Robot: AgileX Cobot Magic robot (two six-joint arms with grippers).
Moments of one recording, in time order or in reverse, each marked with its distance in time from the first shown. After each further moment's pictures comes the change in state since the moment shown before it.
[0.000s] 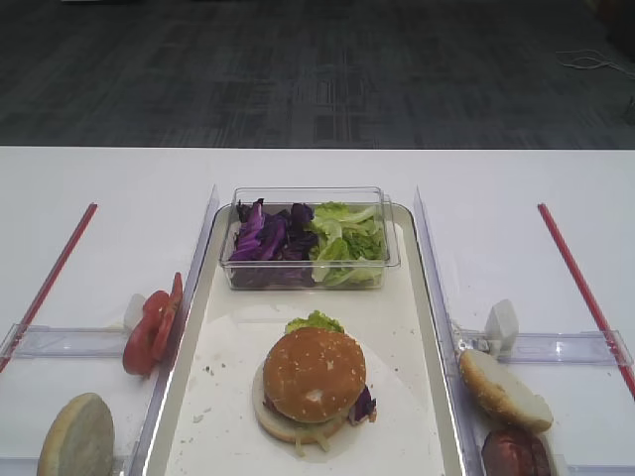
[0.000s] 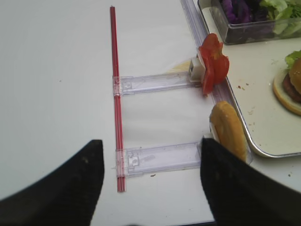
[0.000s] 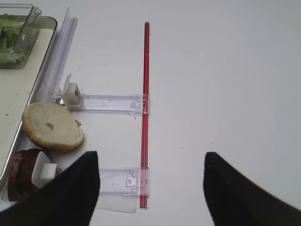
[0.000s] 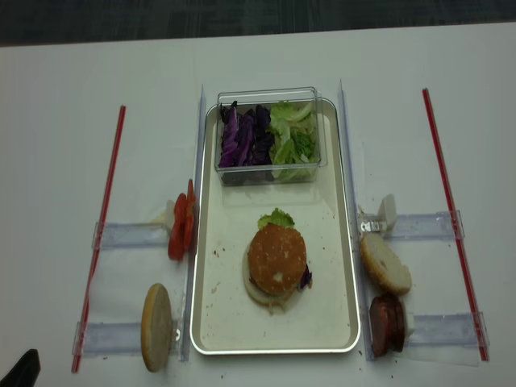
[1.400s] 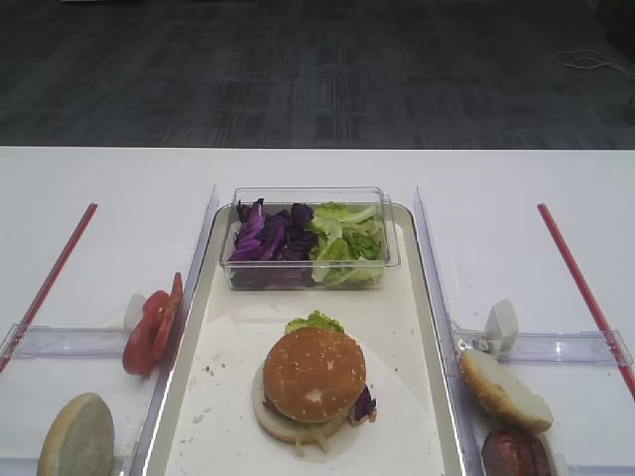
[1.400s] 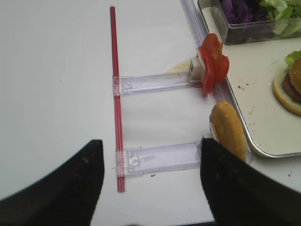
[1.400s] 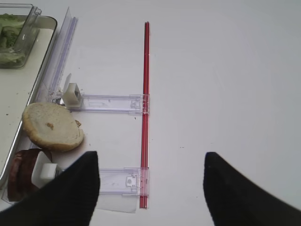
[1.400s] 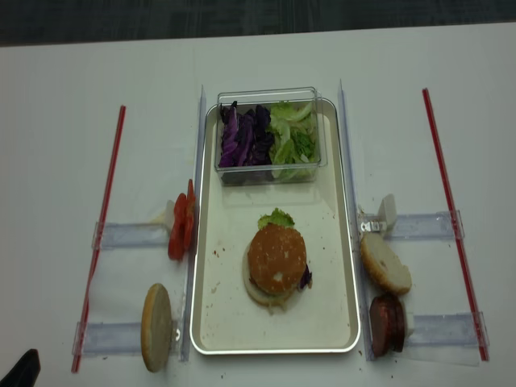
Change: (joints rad) left arm 0.000 0.000 0.000 0.000 0.000 0.000; right arm 0.000 0.000 0.000 0.000 0.000 -0.001
